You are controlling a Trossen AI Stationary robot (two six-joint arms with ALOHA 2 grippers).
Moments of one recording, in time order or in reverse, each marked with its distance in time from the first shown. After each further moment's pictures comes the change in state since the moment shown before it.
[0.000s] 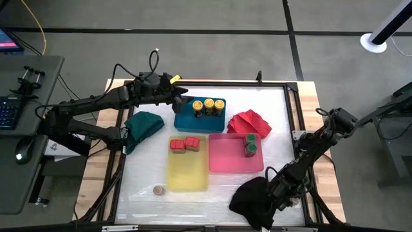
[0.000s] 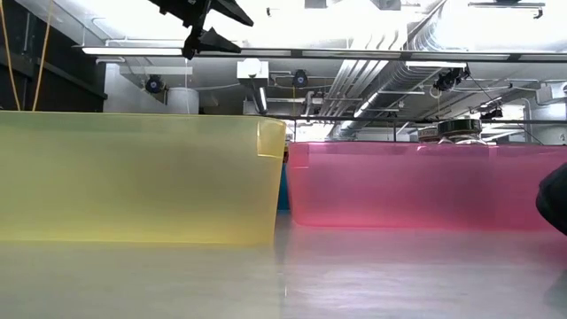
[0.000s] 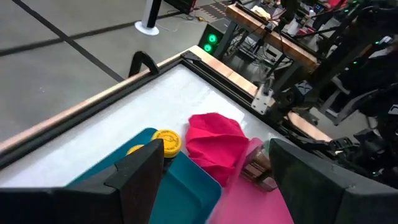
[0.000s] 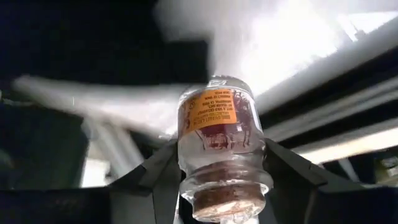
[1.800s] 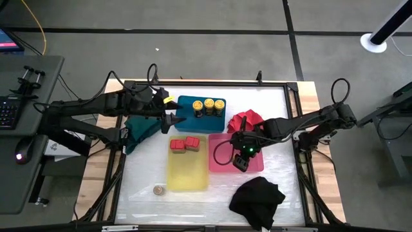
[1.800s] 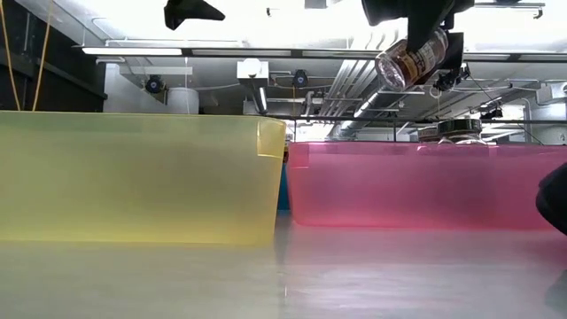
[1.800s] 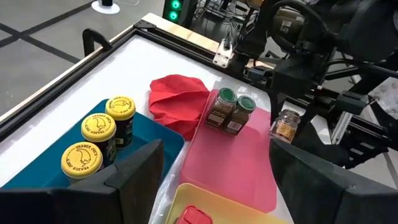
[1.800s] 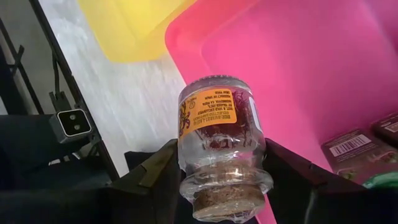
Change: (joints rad) left arm -0.240 -0.084 0.070 -0.243 -0.057 0.080; right arm -0.616 -0.050 0.490 -0.216 0.536 -0.971
